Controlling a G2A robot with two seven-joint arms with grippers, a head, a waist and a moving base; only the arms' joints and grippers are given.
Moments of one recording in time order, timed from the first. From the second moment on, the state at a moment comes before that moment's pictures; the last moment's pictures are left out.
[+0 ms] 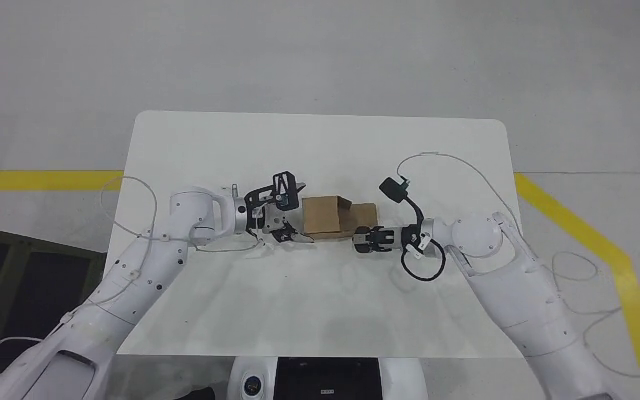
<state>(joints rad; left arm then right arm) 0.83 -0.98 -0.85 -1.37 1.21 -0.89 -0.08 -1.02 -1.09 1.07 -1.52 -0.04 0.03 1.09</state>
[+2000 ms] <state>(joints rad) 0.79 -1.02 -0.86 -1.31 1.23 -1.01 -0.06 -0.73 -1.19 0.91 -1.05 0.04 -0.34 0.99</state>
